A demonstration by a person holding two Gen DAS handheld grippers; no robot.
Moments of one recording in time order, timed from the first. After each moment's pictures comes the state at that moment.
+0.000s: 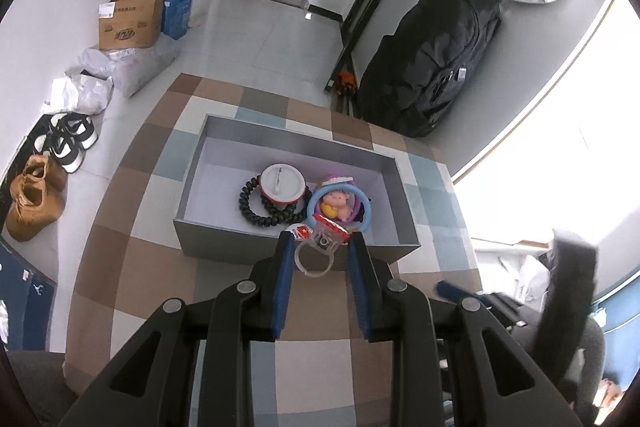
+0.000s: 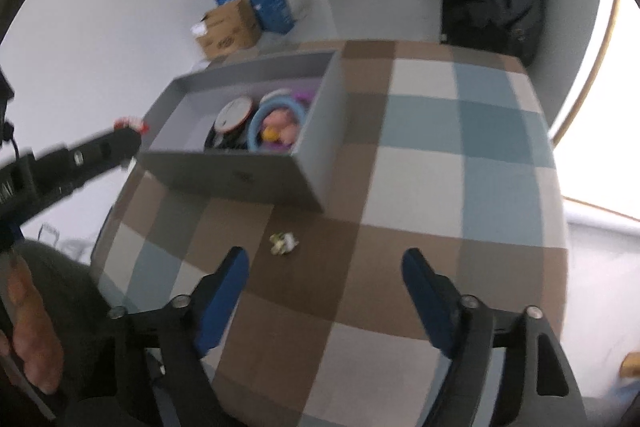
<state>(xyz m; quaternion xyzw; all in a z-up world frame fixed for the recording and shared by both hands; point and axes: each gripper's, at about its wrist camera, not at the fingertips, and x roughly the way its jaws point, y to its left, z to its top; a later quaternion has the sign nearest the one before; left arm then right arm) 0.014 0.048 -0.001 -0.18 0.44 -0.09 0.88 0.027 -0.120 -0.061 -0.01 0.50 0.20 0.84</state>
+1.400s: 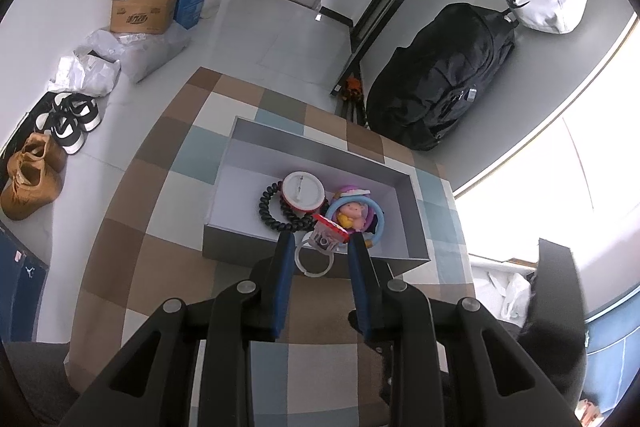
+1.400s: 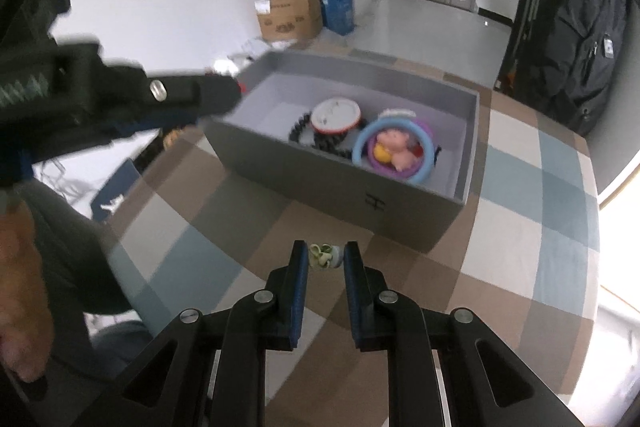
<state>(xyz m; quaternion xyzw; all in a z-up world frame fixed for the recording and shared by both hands) 0.015 0.074 -0.003 -0.22 0.44 -0.09 0.87 0.015 -0.060 -0.046 -0.10 0.45 0.27 0.84</state>
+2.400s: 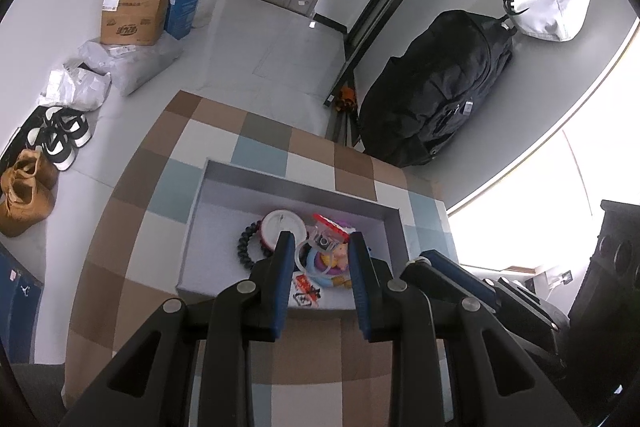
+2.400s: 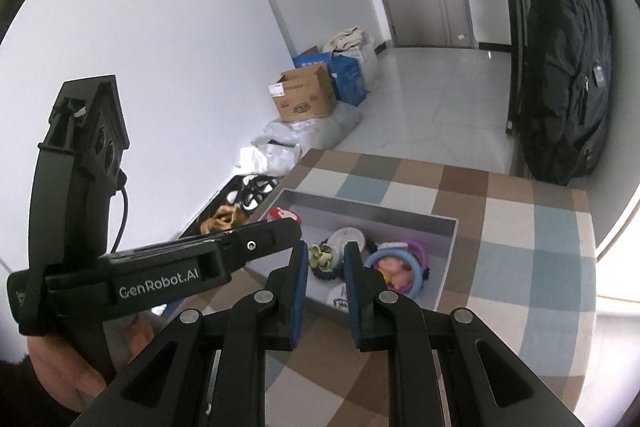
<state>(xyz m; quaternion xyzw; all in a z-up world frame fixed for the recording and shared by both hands) 0.046 0.064 0.006 -0.22 0.43 -0.09 0.87 0.048 -0.075 0.018 0.02 0.38 0.31 0.87</state>
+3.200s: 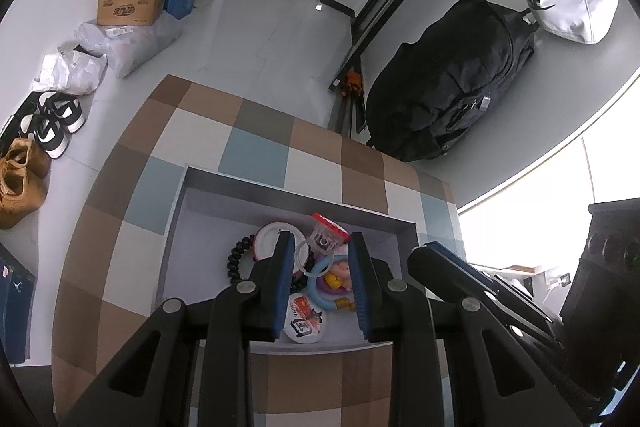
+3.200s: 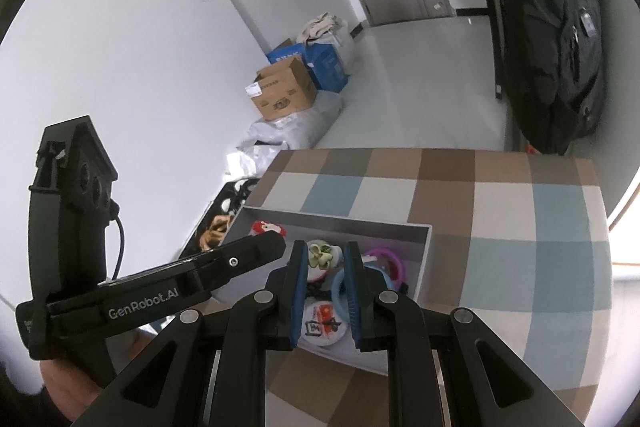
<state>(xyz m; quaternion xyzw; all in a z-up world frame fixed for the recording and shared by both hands) 0.077 0.059 -0.009 -0.23 0.46 -0.09 0.85 0.096 -0.092 -0.001 0.08 0.42 0.29 0.86</state>
